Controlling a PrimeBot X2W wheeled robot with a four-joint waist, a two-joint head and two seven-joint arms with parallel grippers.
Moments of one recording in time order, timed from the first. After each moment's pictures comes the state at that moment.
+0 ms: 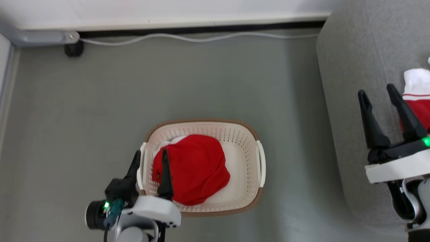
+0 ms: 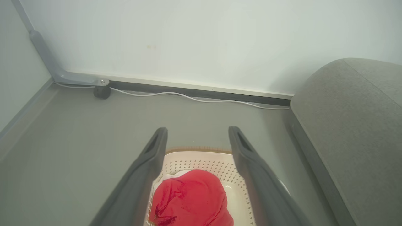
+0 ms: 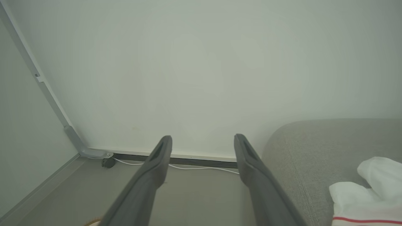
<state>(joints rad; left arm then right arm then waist) -0.12 0.05 -0.32 0.26 -0.37 0.25 -0.26 -0.28 -0.33 0.18 0.12 0.46 0.13 -0.25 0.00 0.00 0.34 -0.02</state>
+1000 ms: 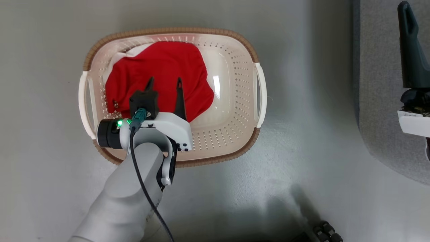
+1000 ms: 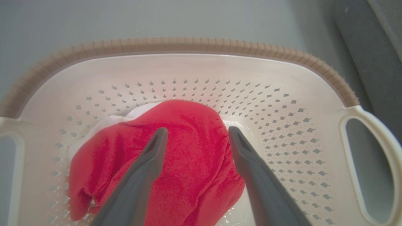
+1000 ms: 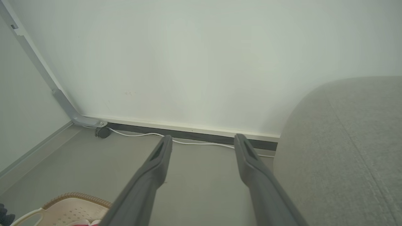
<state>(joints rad) -0.70 0.04 -0.61 0.68 -0.57 0.34 -0.26 -0.53 -0.46 0.21 -0.12 0.54 0.13 -0.26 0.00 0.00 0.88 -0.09</state>
